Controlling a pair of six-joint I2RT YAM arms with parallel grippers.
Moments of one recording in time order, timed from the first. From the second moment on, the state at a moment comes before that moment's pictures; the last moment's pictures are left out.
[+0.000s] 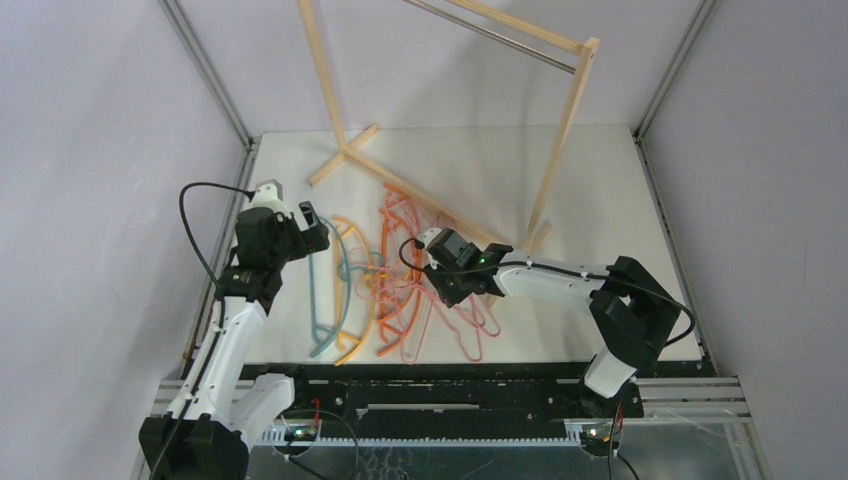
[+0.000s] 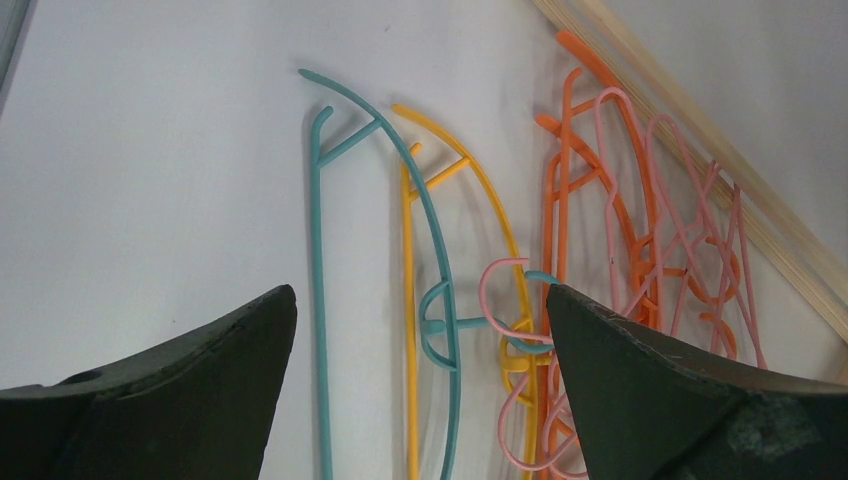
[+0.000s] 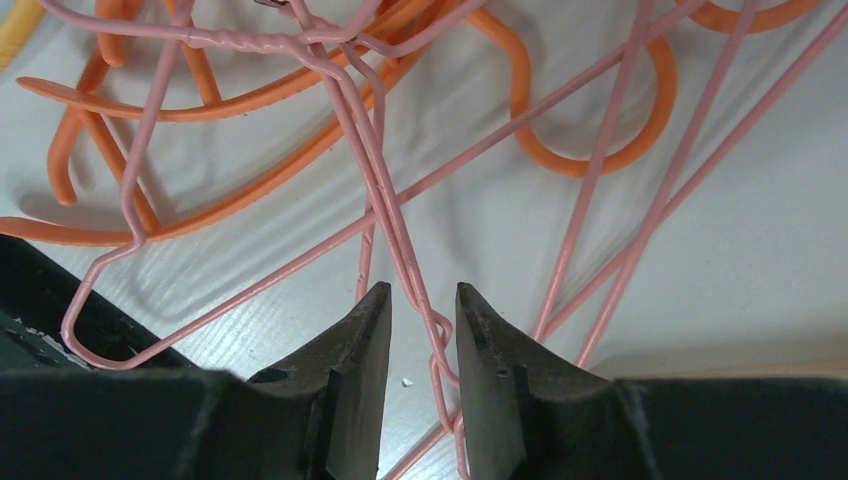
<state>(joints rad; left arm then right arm) -0.05 0.90 0.74 -0.34 -0.03 -0.28 0.92 1.64 1.05 -0.46 0.04 0.19</state>
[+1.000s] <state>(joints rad) -0.05 0.89 0.74 -0.35 -0.05 -0.28 0.92 1.66 1.05 -0.43 0.00 0.19</state>
